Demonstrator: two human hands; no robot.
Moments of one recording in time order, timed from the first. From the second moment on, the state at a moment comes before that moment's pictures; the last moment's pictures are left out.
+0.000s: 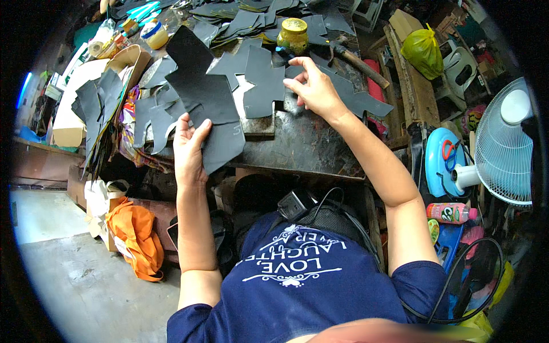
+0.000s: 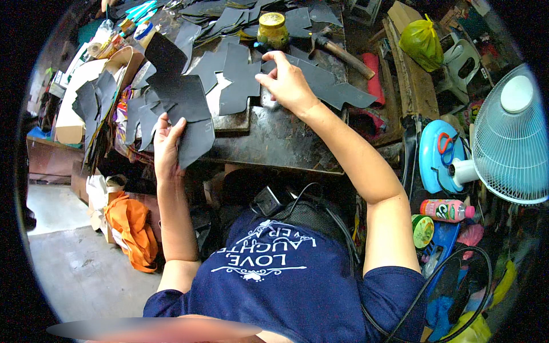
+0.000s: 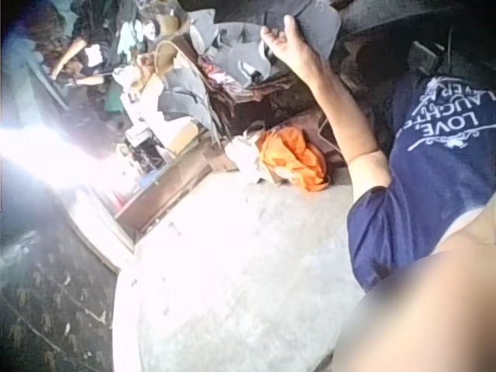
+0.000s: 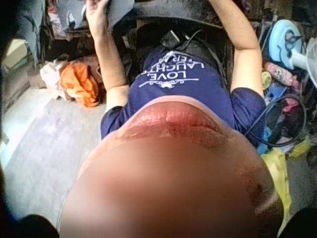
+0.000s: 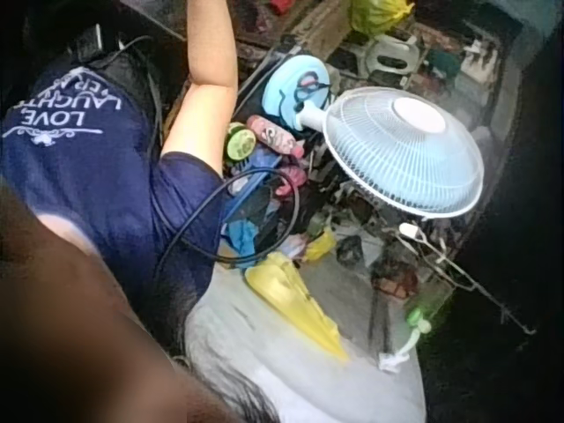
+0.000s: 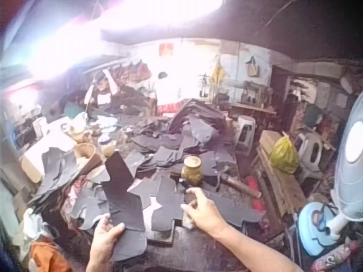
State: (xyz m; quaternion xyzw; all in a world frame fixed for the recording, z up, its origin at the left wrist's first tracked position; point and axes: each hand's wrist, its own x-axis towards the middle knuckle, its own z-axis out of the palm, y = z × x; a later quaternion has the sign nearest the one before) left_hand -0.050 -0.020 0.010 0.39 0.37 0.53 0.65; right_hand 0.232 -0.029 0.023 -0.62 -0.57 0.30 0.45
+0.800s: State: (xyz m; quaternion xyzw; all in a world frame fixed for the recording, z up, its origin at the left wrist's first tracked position) left_hand -0.033 0.005 0.067 0.81 0.40 0.41 -0.15; right_hand 0.312 -0.025 0.052 -0.60 -0.55 0.27 0.51
